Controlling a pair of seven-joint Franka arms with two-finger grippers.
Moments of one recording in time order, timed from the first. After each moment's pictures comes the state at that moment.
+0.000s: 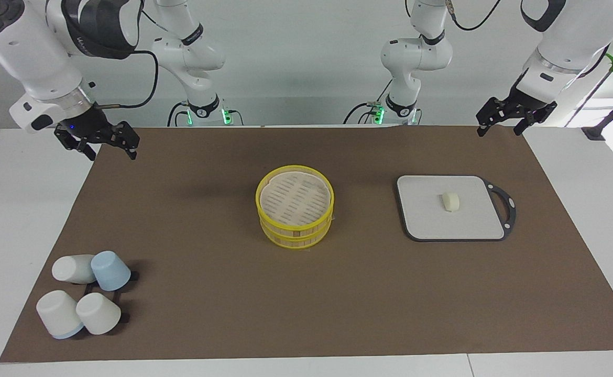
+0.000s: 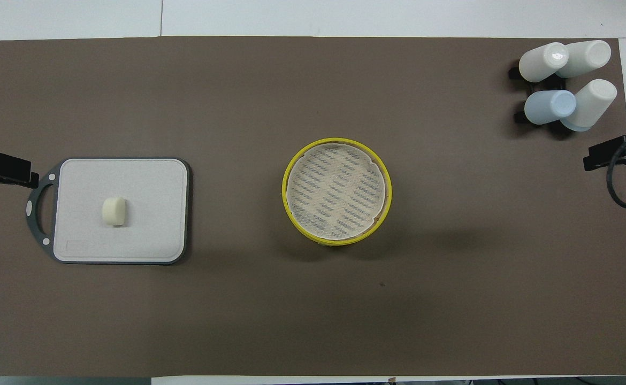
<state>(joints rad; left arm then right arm) -0.09 -0.04 0.07 -1.59 -0.02 1.50 0.02 -0.10 0.02 -0.01 -1.64 -0.01 1.61 -0.10</state>
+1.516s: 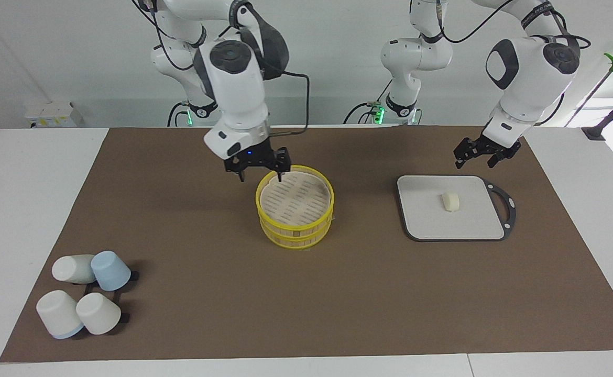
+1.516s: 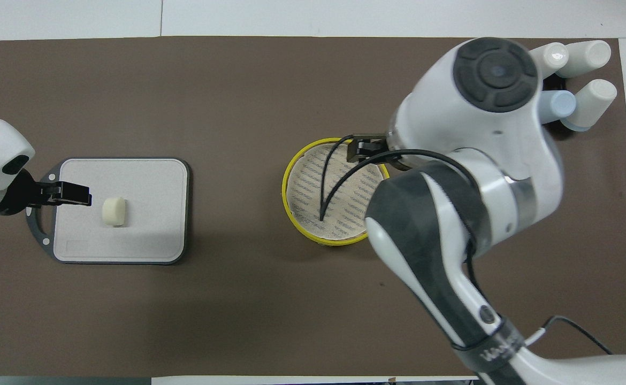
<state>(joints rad) -0.08 -0.11 0.09 -2.06 -0.02 1.92 0.06 0.48 0.28 0.01 -1.50 0.05 1.81 0.57</state>
